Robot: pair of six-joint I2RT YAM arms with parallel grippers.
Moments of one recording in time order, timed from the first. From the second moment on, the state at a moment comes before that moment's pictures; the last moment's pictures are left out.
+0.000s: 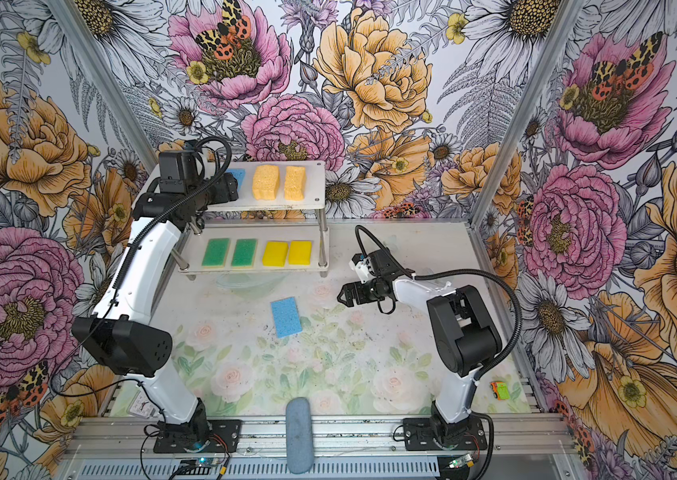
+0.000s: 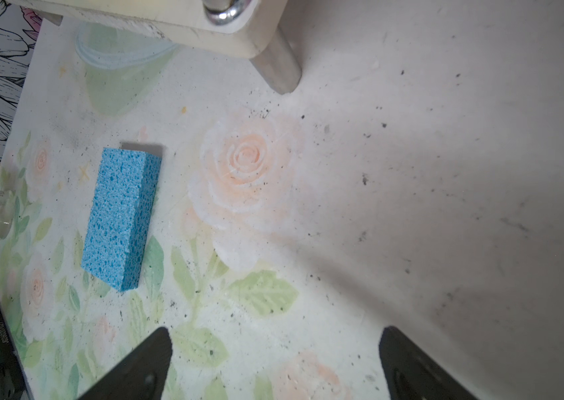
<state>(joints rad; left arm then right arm) -0.10 1.74 2.04 -0.73 -0.08 -0.18 0.36 1.80 1.10 -0.31 -0.50 0.10</state>
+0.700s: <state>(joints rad) -0.24 1.13 1.36 -0.59 -0.16 -0.28 0.36 1.79 1.10 -0.31 -0.51 0.11</state>
